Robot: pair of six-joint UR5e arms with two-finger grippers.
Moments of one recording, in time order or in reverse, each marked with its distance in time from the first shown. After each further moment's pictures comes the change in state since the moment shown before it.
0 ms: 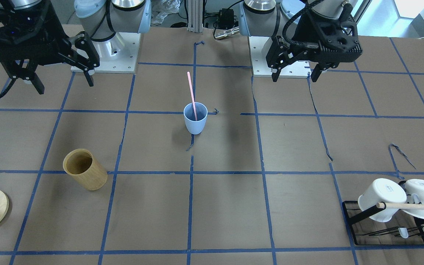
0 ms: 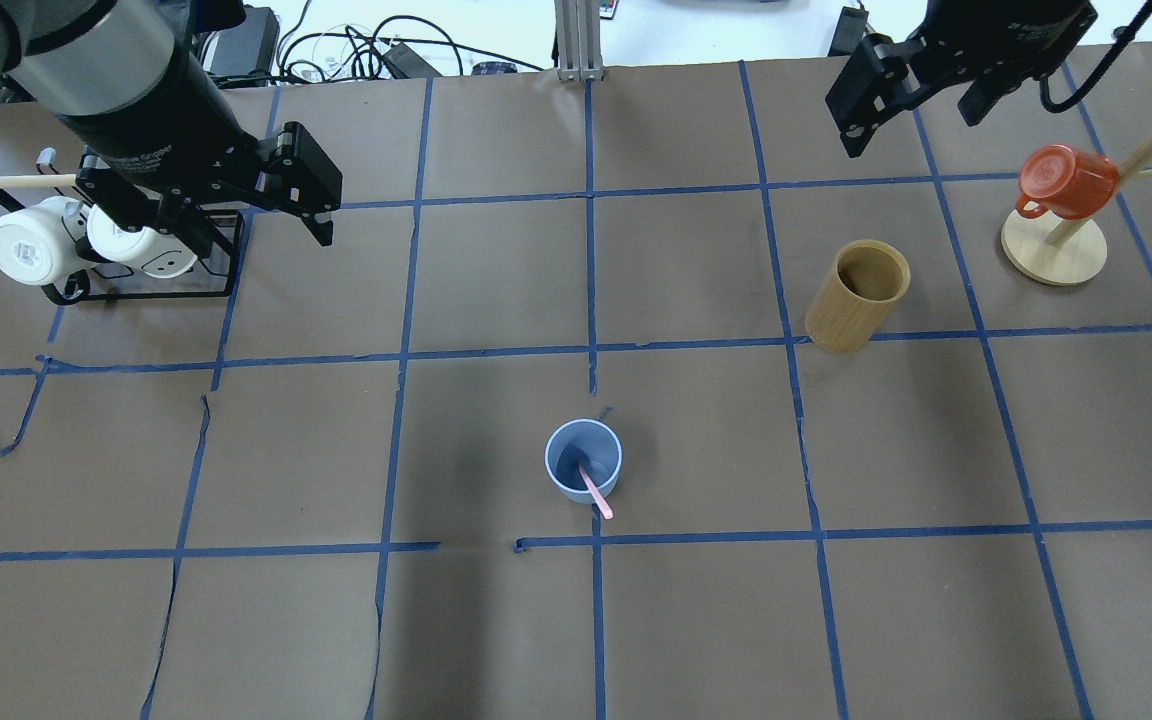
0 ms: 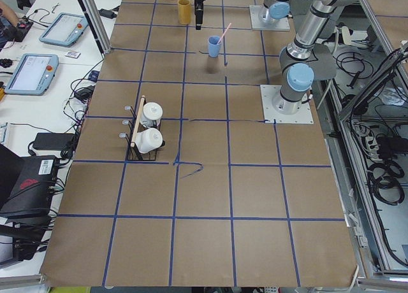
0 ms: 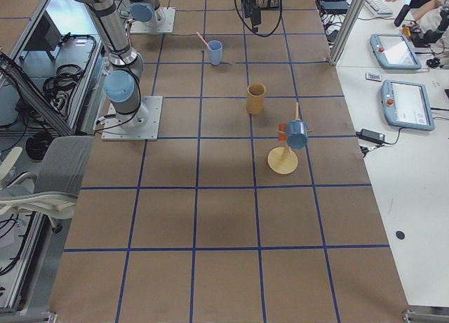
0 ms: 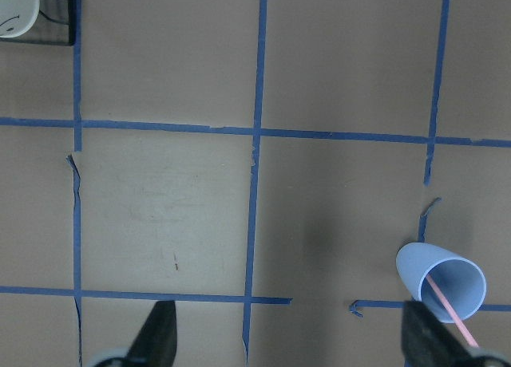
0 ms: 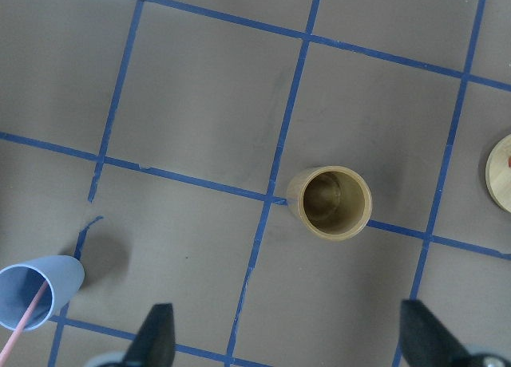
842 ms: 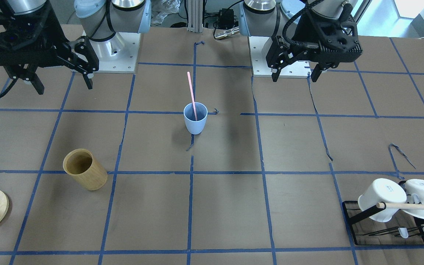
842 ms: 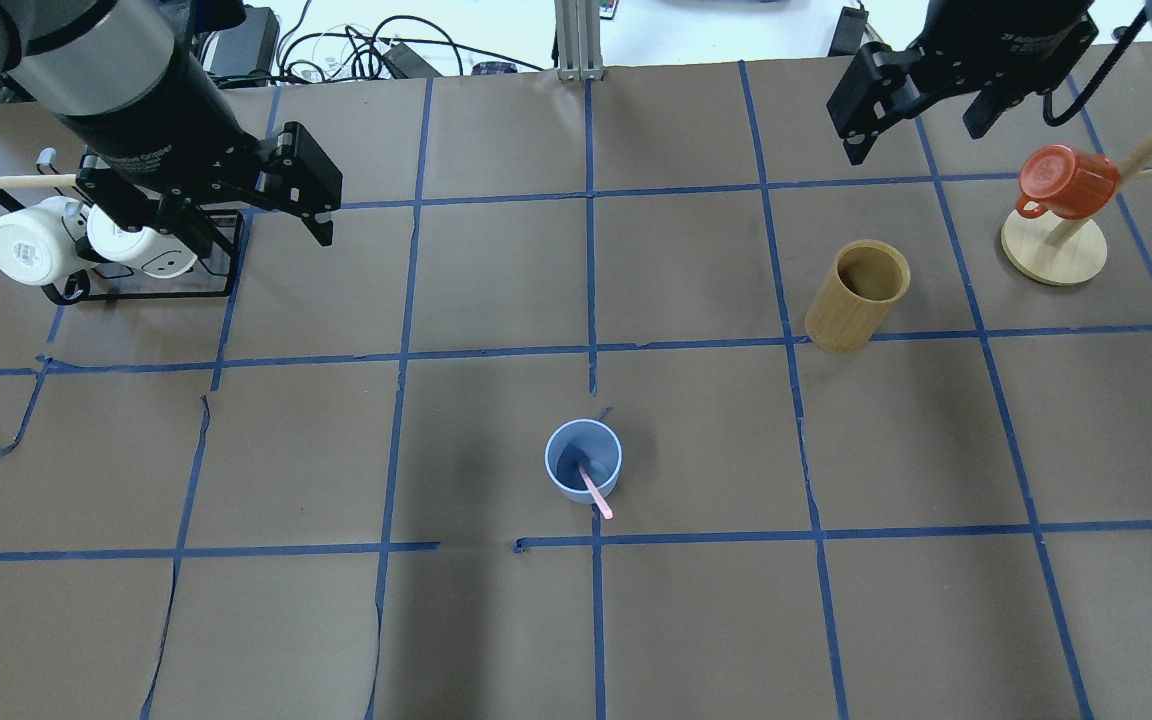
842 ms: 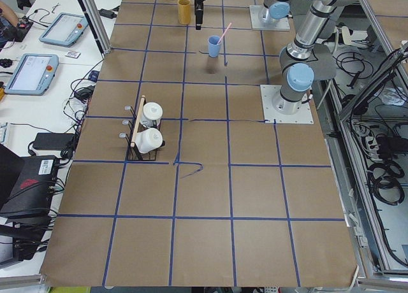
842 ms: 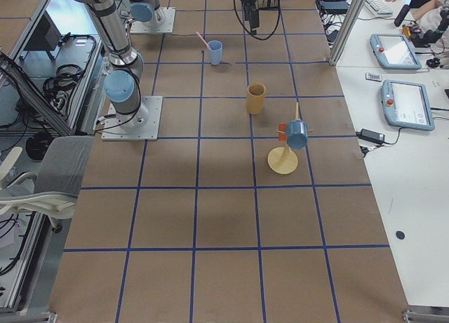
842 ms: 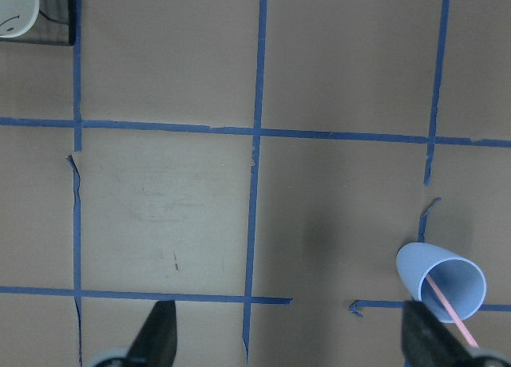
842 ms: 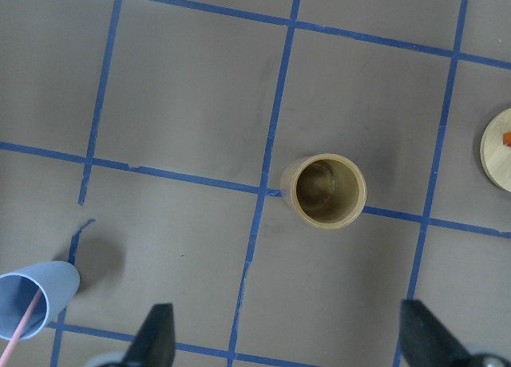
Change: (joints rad) left arm 0.000 0.000 0.000 0.000 0.000 0.000; right arm 0.000 0.001 0.013 0.001 -0.027 0.054
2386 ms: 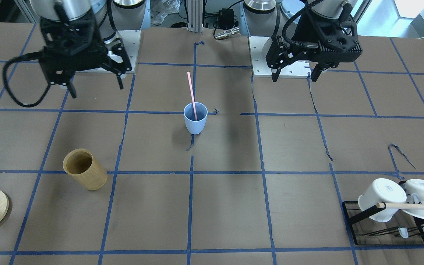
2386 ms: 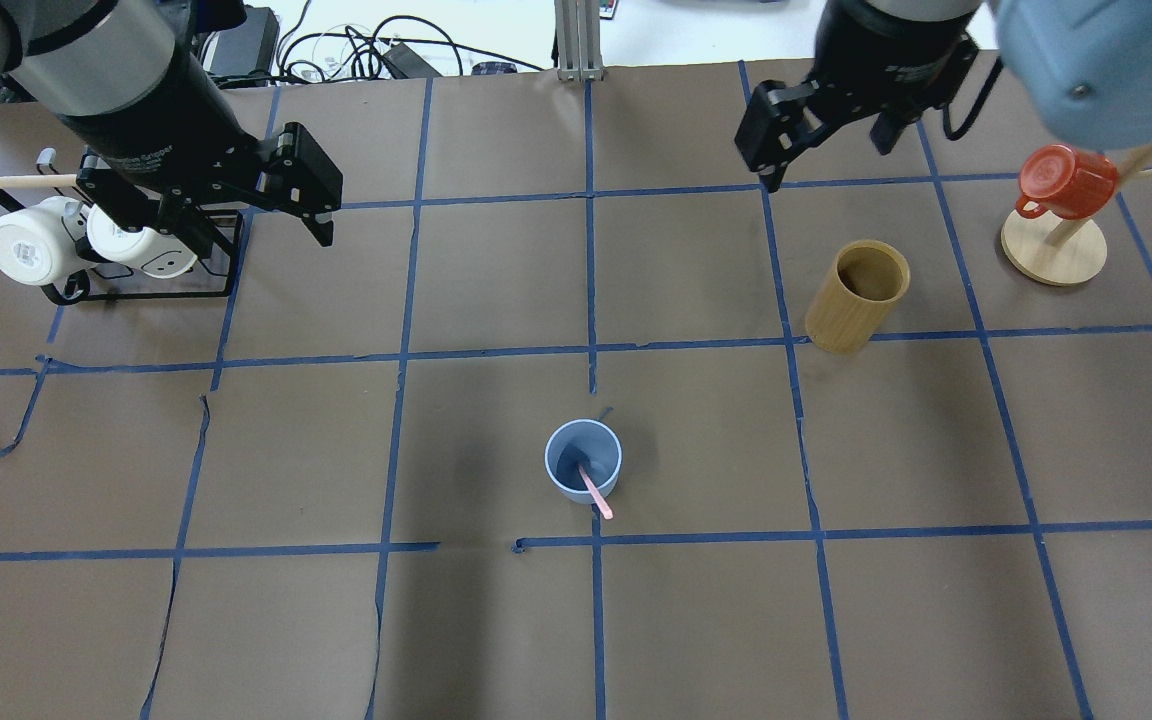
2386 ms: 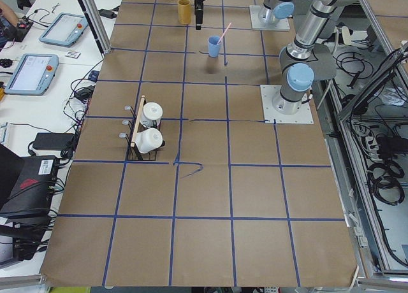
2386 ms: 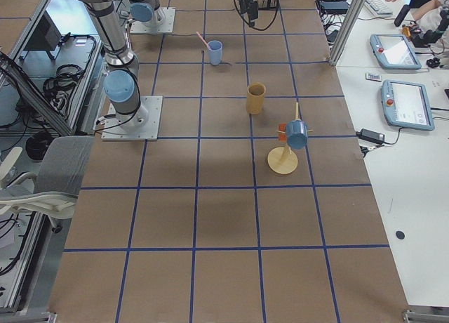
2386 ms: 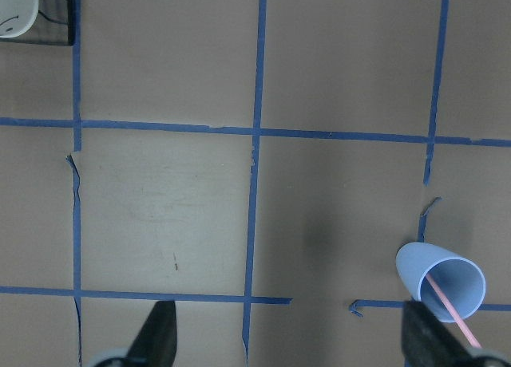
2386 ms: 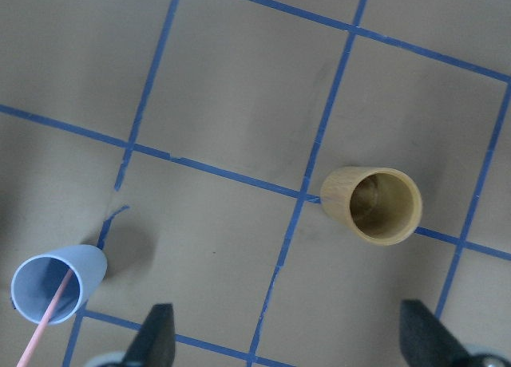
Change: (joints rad) left arm 0.000 0.000 0.000 0.000 0.000 0.000; right arm 0.075 0.024 -0.008 -0.008 -0.010 0.003
